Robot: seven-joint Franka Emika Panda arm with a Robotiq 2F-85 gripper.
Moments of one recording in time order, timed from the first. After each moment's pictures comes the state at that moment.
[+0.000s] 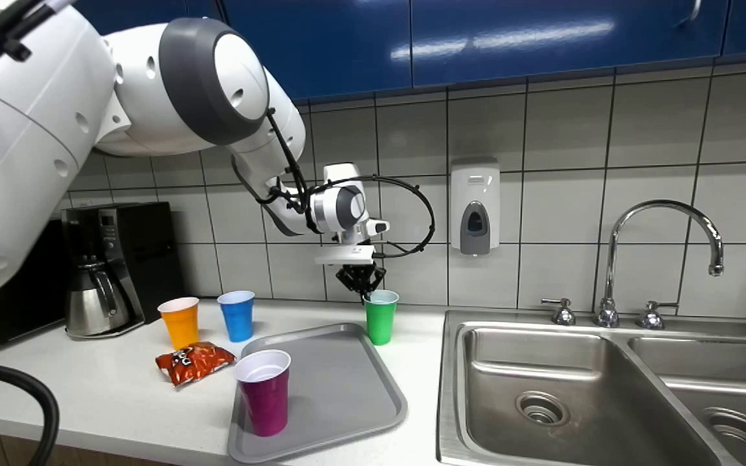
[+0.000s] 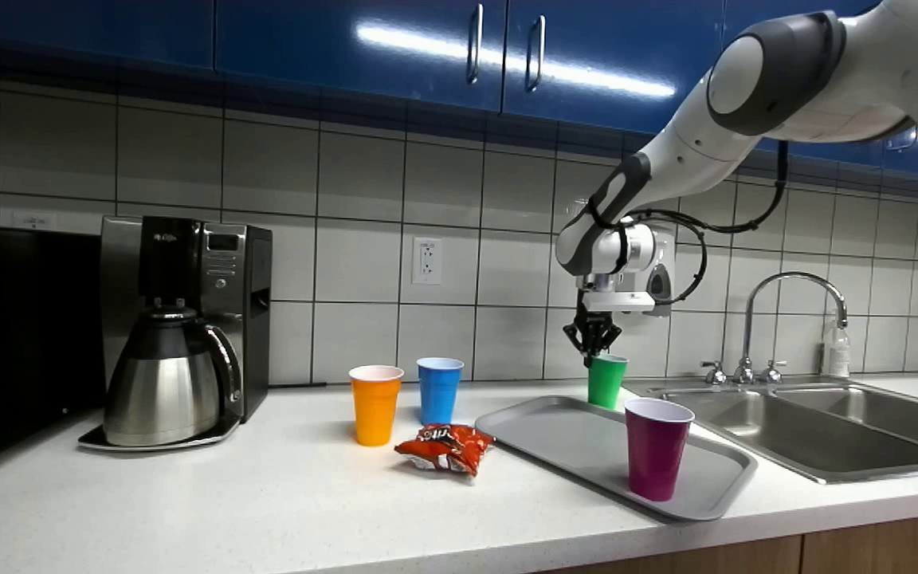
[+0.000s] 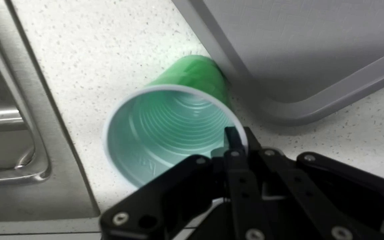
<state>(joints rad) -0.05 0.68 -0.06 -1.51 -0.04 2.37 -0.02</state>
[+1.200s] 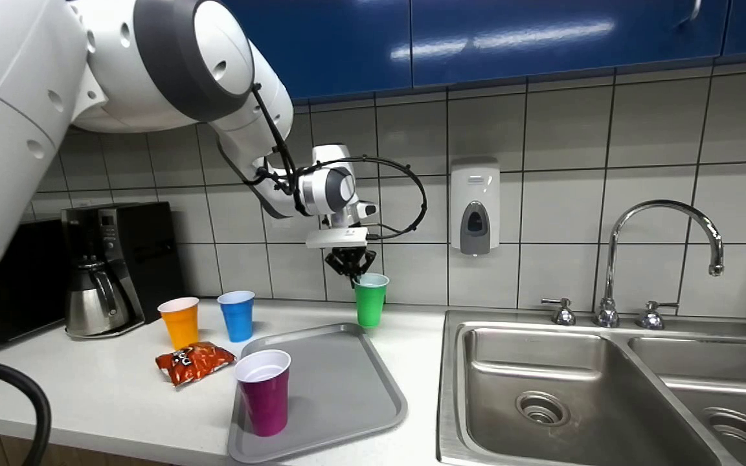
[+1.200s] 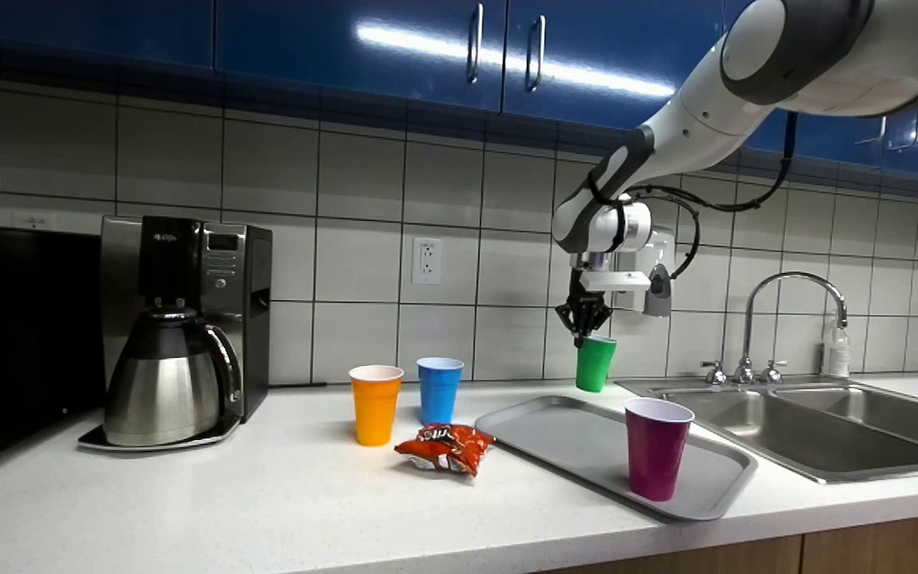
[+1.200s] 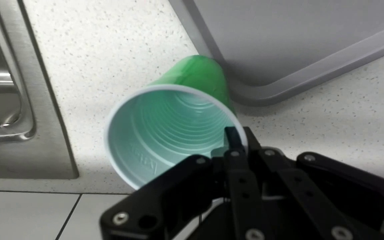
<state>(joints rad) -0.05 0.60 -0.03 -1.55 -0.04 2.37 -0.10</state>
